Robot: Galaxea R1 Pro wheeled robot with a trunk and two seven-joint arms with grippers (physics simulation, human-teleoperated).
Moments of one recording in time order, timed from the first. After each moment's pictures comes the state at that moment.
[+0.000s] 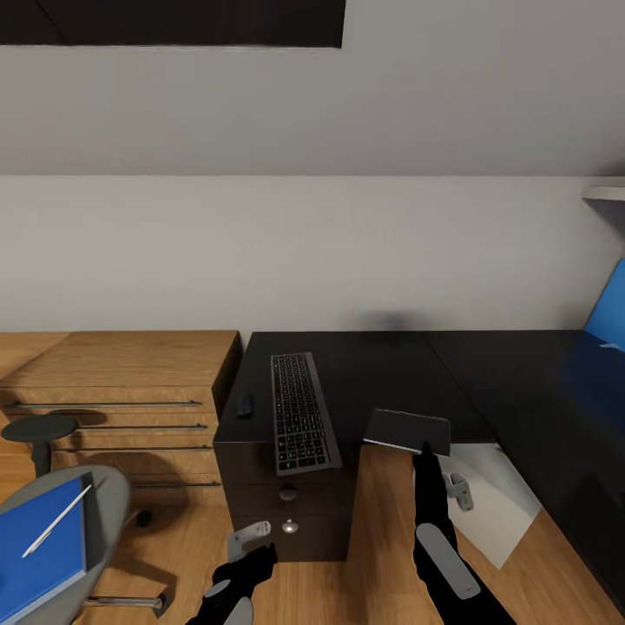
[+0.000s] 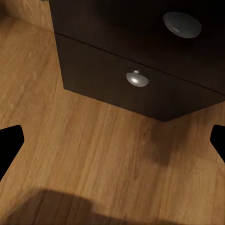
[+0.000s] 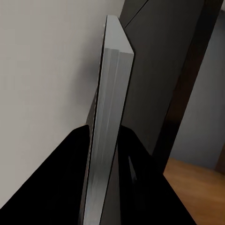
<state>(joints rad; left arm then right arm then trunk) -0.26 -0.07 -0.44 -0.88 0.67 0.13 0.49 -0.39 0.03 0.17 -0.85 -1.42 -0.57 0.21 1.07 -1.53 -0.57</state>
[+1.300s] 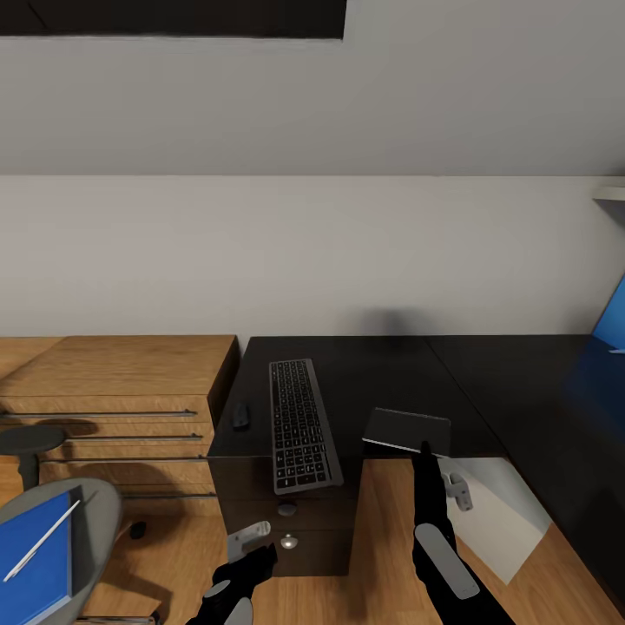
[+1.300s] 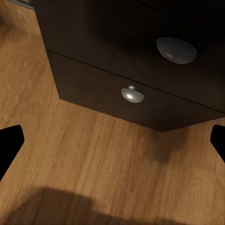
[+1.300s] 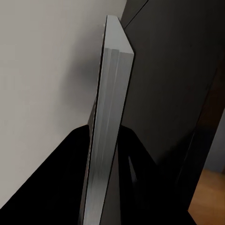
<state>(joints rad) -0.26 -0.07 -0.44 -0.88 0.67 0.13 0.49 -0.39 0.03 0.17 -0.85 -1.42 -0.58 0.22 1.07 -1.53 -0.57</state>
